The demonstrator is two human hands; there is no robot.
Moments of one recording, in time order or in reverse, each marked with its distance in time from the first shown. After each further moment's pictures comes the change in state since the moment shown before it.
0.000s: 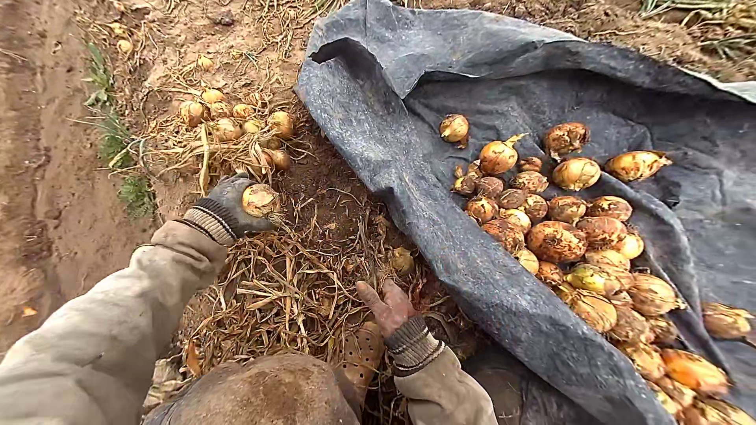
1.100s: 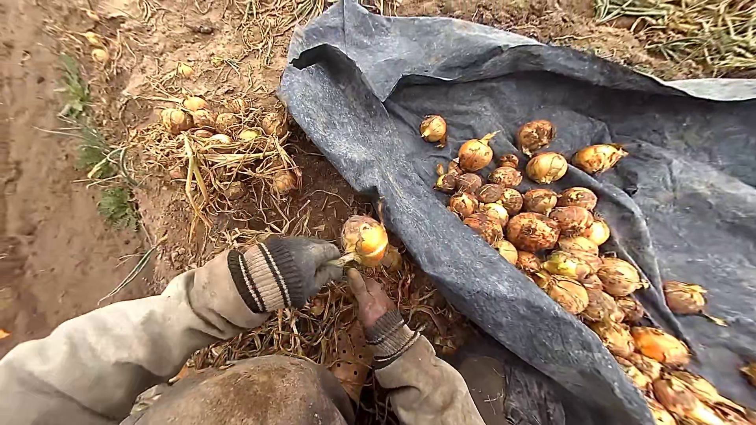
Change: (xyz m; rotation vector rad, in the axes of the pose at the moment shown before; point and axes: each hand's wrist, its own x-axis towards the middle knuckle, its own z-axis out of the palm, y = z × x) left_hand -0.085 0.177 -0.017 0.041 -0.401 0.360; right_hand 0.009 -0.002 0.020 0.225 0.012 -0.023
